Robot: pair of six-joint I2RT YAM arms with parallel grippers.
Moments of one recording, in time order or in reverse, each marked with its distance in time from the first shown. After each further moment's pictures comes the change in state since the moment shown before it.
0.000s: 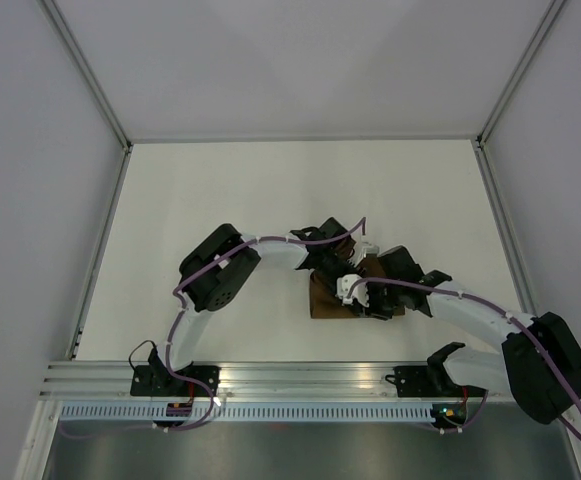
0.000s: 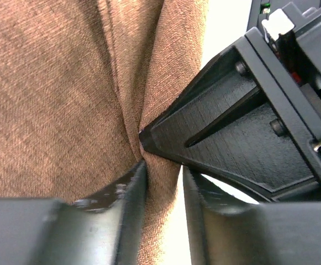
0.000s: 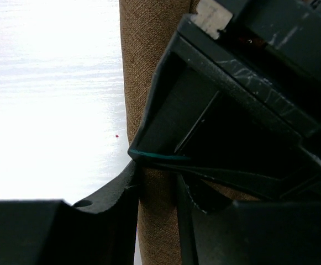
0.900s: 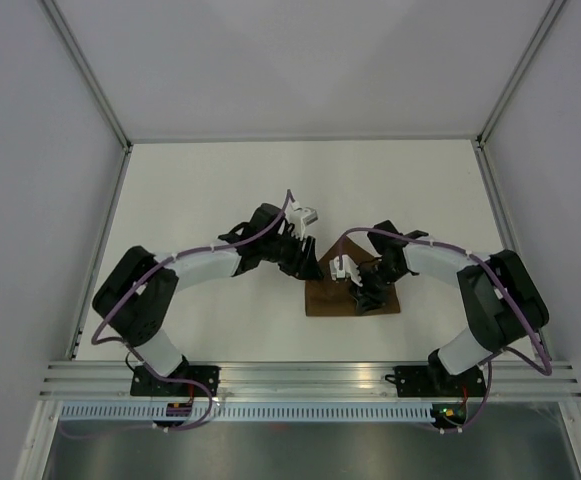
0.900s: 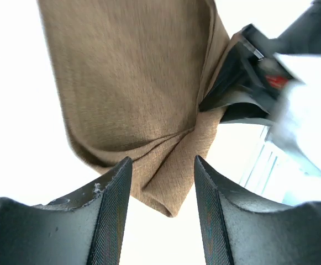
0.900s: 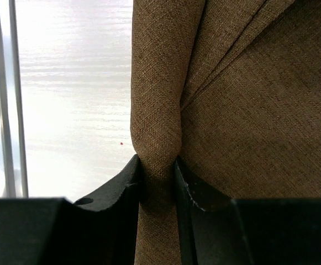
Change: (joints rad) left arm 0.201 -0.481 -0.428 0.230 -0.302 -0.167; right arm -0.087 0.375 0.294 -0.285 -0.180 -0.149
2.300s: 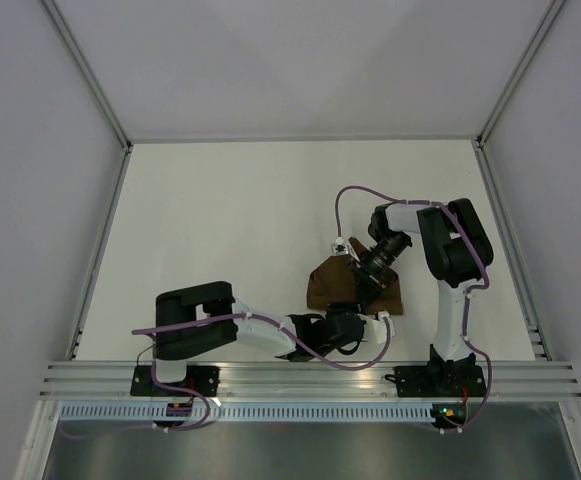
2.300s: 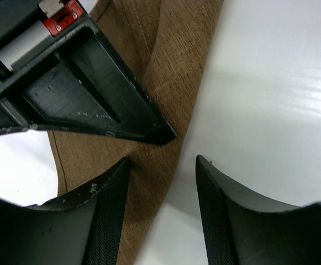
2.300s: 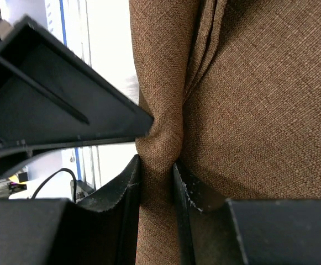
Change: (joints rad) left arm -0.713 0.169 -0.072 0.366 -1.065 0.668; right arm -0.143 0.547 0.437 -0.571 -0.179 -0.123
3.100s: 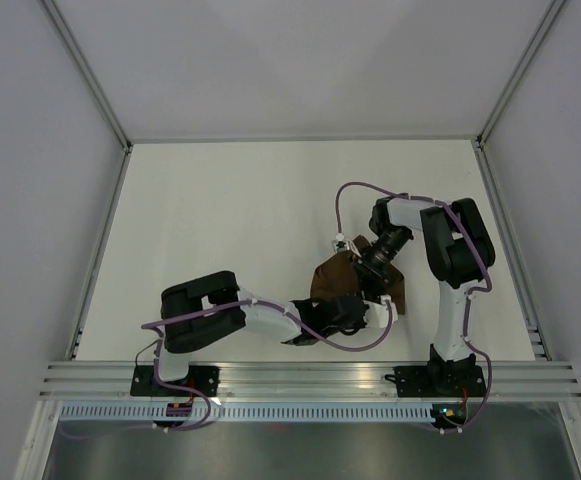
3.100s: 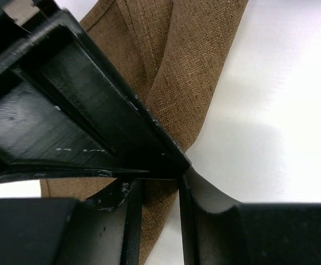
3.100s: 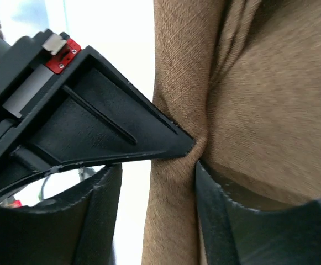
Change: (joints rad) left arm 0.082 0.060 0.058 0.030 0.159 0.003; right arm -0.013 0.003 0.055 -0.095 0.042 -0.001
